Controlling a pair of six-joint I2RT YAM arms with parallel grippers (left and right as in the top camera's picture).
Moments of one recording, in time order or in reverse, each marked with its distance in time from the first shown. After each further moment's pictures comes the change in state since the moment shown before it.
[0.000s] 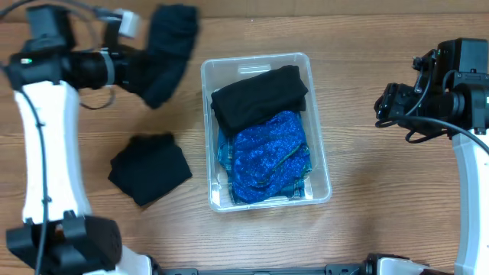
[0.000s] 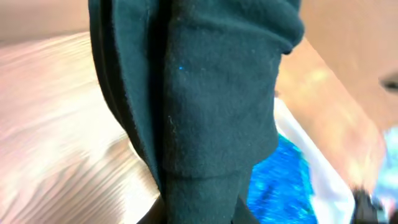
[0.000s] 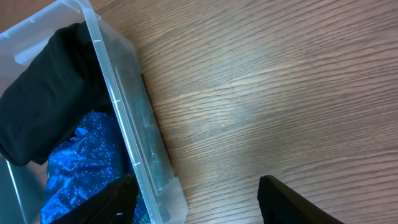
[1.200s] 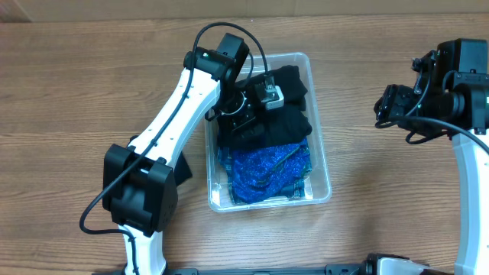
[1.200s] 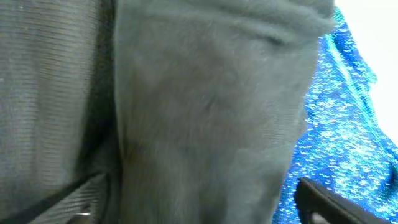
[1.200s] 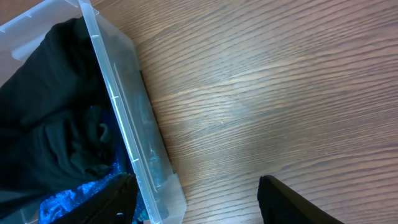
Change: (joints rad) left arm -0.588 0.316 0.007 -0.095 -0.435 0.363; right arm 0.000 0.000 0.000 -0.012 0.000 -0.007
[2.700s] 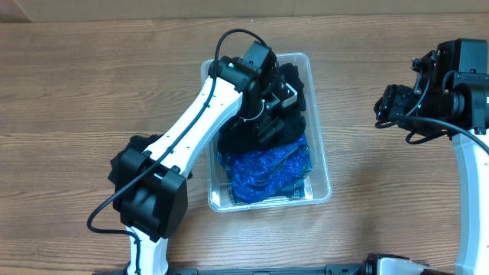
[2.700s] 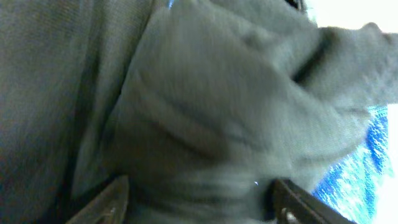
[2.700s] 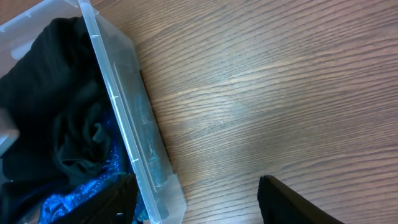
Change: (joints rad) left arm -0.121 0.001 0.015 0.051 -0.156 -0.426; right arm 0.000 0.000 0.000 0.000 0.001 0.000
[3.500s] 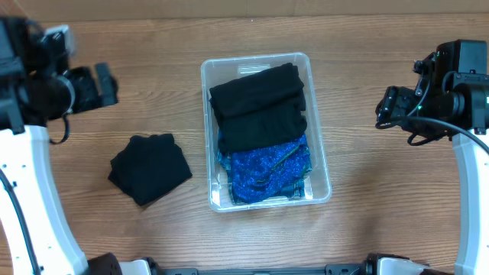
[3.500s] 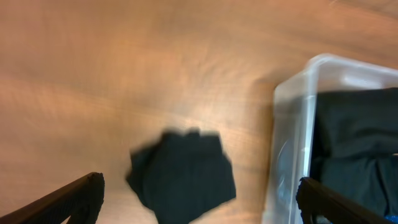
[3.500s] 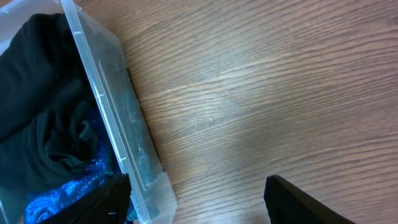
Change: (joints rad) left arm 0.852 -0.501 0.042 -0.217 -0.090 -0.376; right arm 0.000 0.000 0.000 -0.020 0.043 0.000
